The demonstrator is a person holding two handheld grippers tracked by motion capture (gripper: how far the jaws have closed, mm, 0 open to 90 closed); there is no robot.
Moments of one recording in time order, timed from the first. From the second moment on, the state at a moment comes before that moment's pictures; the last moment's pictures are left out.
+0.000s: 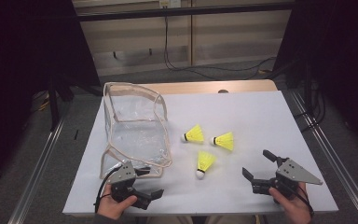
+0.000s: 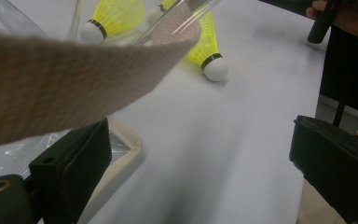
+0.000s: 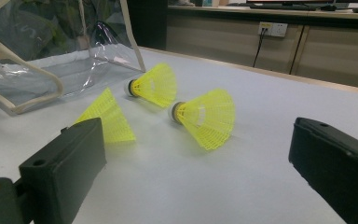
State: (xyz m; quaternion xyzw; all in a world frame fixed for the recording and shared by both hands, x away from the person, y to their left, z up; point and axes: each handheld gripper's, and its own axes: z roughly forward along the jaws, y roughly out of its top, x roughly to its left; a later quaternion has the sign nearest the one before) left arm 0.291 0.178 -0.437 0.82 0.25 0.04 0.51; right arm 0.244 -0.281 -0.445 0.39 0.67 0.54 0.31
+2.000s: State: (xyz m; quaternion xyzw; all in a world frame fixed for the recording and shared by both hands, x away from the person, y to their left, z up) left arm 0.300 0.210 -0.437 0.81 0.30 0.08 0.50; right arm 0.265 -0.278 -0.441 0.40 0.69 0.53 0.30
